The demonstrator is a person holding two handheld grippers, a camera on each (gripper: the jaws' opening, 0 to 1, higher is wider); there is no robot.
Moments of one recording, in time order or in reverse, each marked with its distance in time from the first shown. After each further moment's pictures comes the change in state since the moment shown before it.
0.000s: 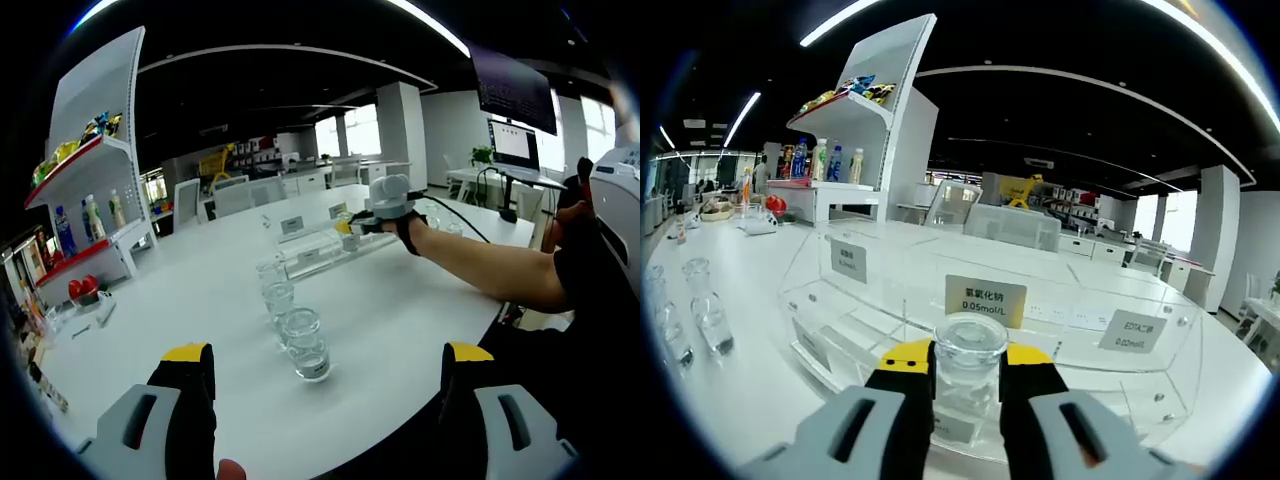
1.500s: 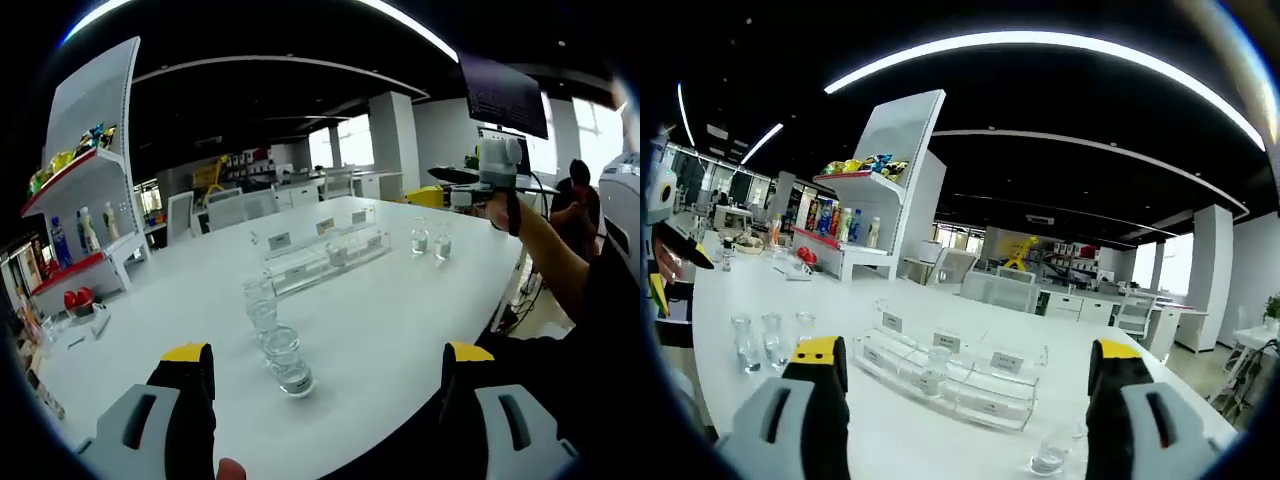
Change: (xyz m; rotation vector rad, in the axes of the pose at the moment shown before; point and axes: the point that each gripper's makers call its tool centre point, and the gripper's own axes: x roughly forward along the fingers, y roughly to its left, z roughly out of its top) left arm -0.002 -0.021 0.017 0.016 -0.053 -0.027; right arm -0.237 -0.069 0.080 -0.042 -0.244 0.002
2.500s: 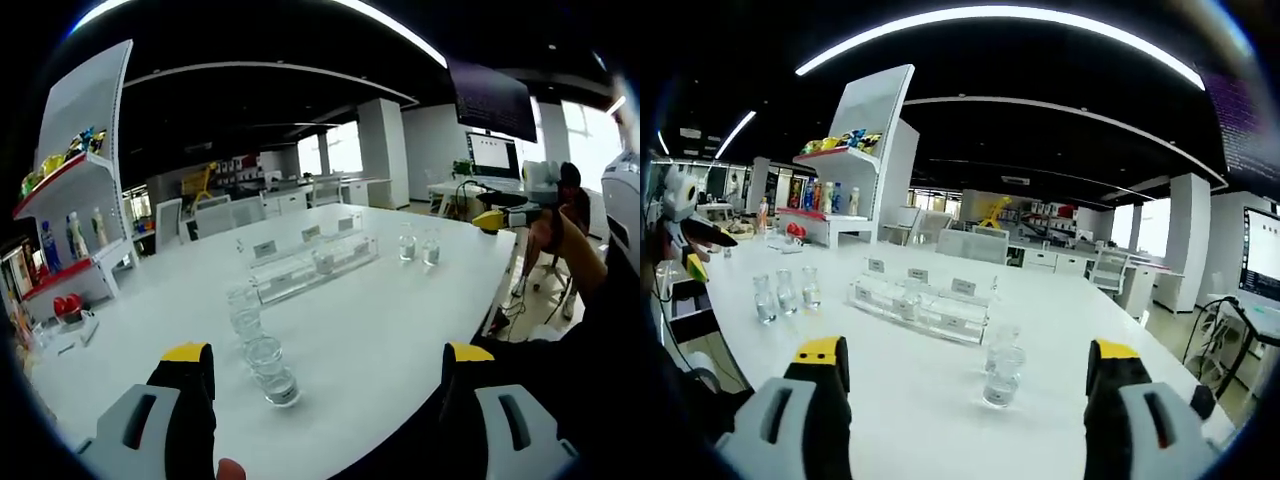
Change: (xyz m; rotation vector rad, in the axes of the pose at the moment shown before) left arm 0.007 -0.014 0.003 0.006 -0.029 -0.048; right arm -0.116 -0.046 -0.050 0.062 0.184 -0.073
